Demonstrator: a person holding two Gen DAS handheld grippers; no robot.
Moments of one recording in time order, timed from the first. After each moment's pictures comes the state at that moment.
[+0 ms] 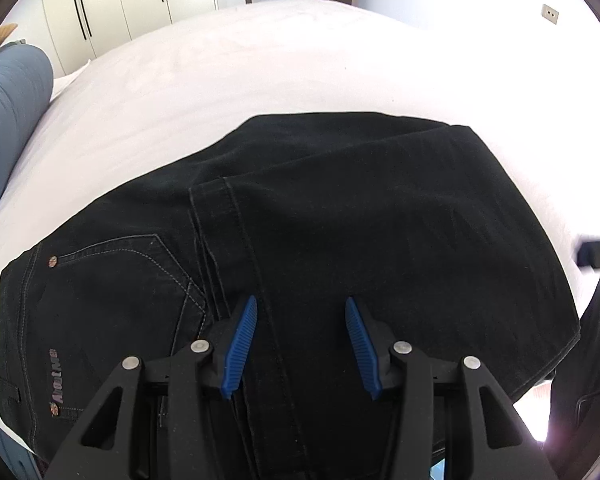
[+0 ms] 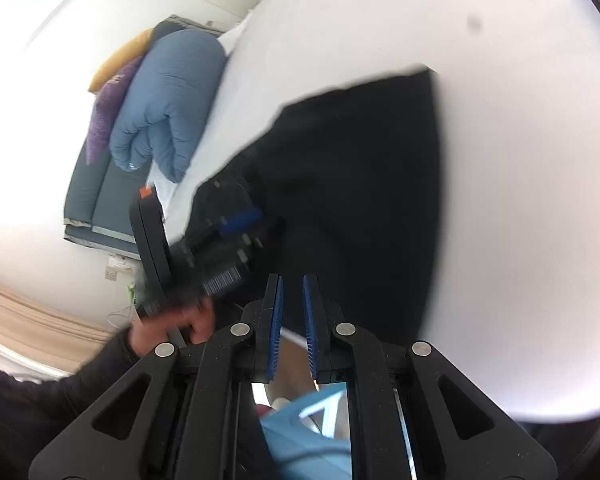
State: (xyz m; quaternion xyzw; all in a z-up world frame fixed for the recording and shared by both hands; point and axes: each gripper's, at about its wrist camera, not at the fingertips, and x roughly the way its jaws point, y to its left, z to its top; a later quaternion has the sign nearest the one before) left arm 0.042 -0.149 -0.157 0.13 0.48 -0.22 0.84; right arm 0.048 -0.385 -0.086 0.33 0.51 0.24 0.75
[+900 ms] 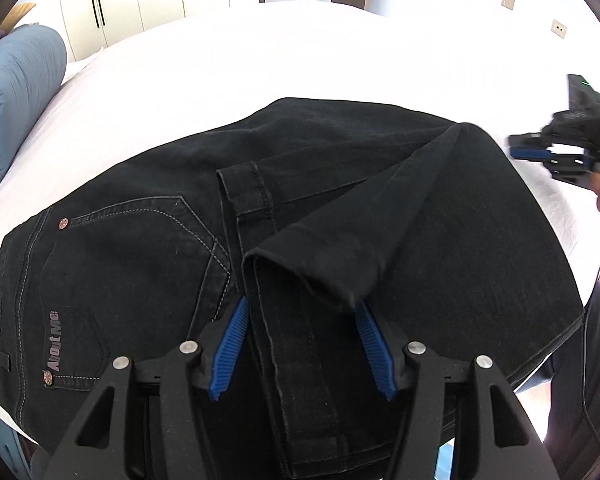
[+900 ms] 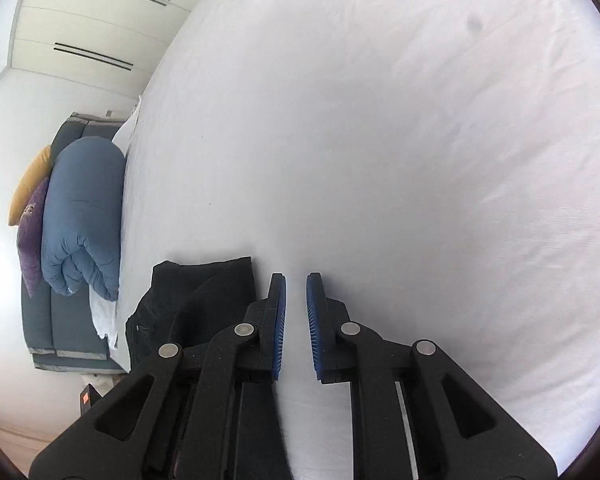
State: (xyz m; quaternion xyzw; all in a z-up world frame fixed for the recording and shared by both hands) left arm 0.038 -0.125 -0.166 0.10 0.49 -0.22 0.84; right arm 0.137 -0.461 -0.132 0.41 0.50 0.04 0.76
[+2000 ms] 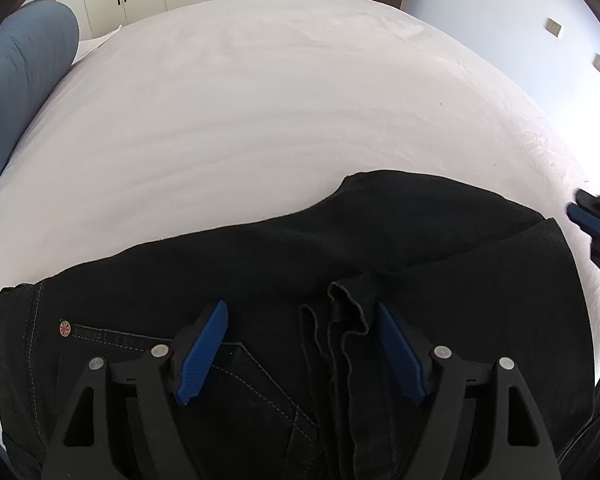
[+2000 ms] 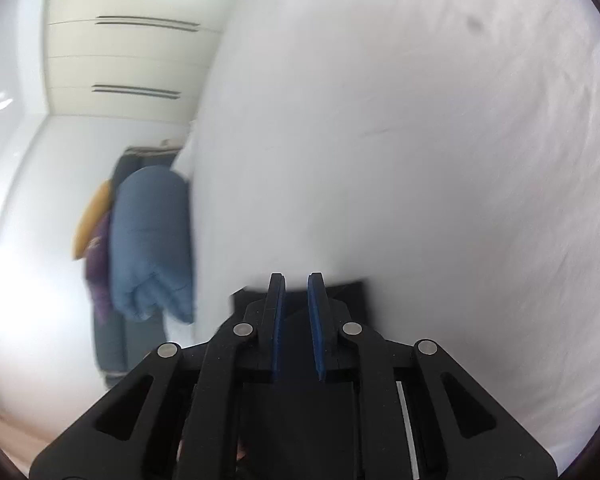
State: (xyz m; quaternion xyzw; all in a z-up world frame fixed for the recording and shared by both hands) left arm 0.162 -0.134 -0.156 0.08 0.51 -0.18 0.84; right arm 0.157 -0.466 -0.138 0.53 0.43 0.14 0.72
